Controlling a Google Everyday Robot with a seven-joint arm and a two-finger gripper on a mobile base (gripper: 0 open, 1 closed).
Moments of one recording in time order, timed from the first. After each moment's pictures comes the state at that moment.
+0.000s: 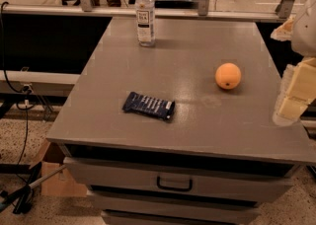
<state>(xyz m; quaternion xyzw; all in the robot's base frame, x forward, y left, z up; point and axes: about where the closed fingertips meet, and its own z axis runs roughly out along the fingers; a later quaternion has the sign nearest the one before) 0.438 -0.217 0.976 -0.60 0.78 -0.03 0.16</state>
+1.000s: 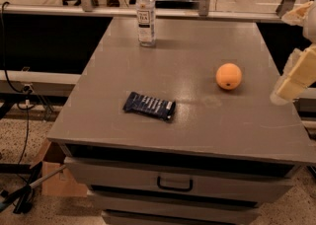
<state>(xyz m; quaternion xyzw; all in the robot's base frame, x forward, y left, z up) 0.478 -0.233 0.988 -0.57 0.78 -0.03 0.26</state>
